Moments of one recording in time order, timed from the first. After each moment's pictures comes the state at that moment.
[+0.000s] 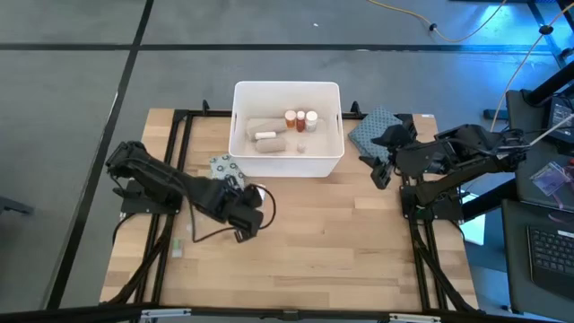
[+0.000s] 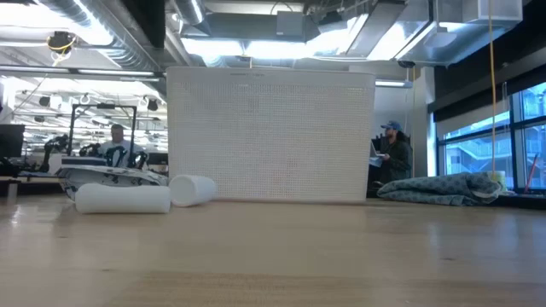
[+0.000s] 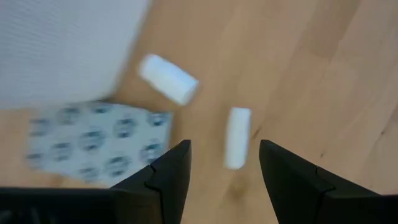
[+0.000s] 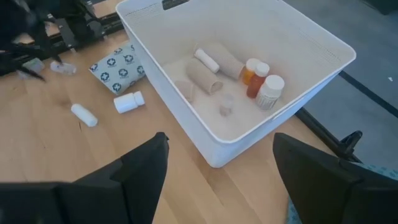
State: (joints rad) left arm -0.38 1.62 1.51 -1.28 -0.32 -0.80; right arm 0.29 1.19 1.63 -1.32 0.65 0.65
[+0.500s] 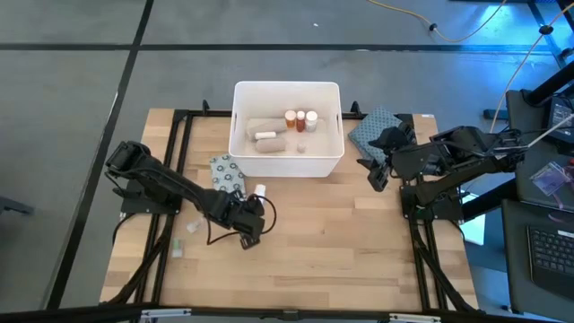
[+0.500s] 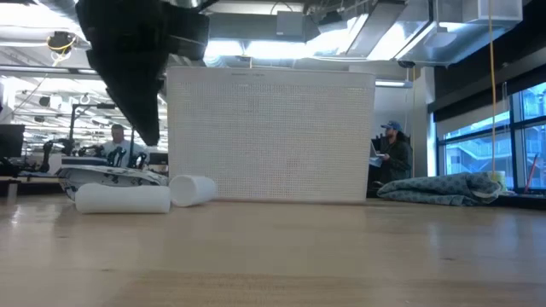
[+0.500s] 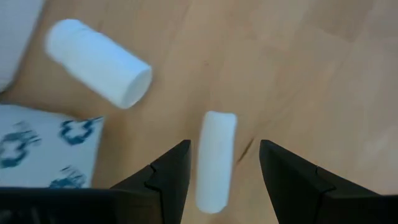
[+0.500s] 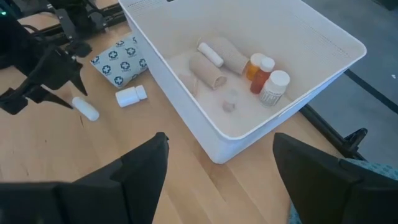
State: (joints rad) left arm -0.37 1.62 1.09 -0.76 -0.25 -0.80; right arm 0.29 1.21 1.63 -1.32 0.63 0.65
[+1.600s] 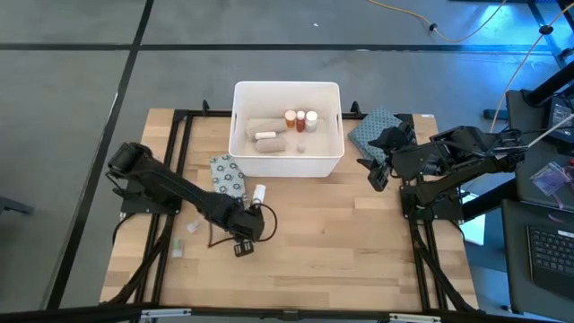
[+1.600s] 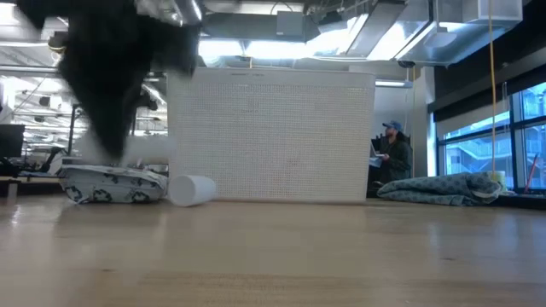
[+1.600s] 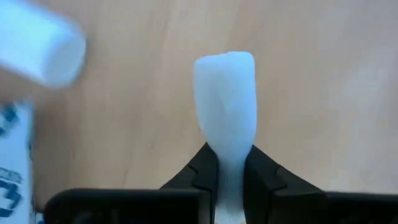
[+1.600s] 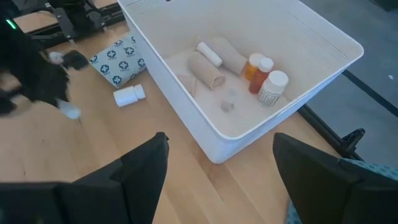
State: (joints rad) left arm -0.39 1.64 1.07 -0.73 -0.07 -0.70; right arm 0.29 1.21 1.63 -1.33 0.63 0.65
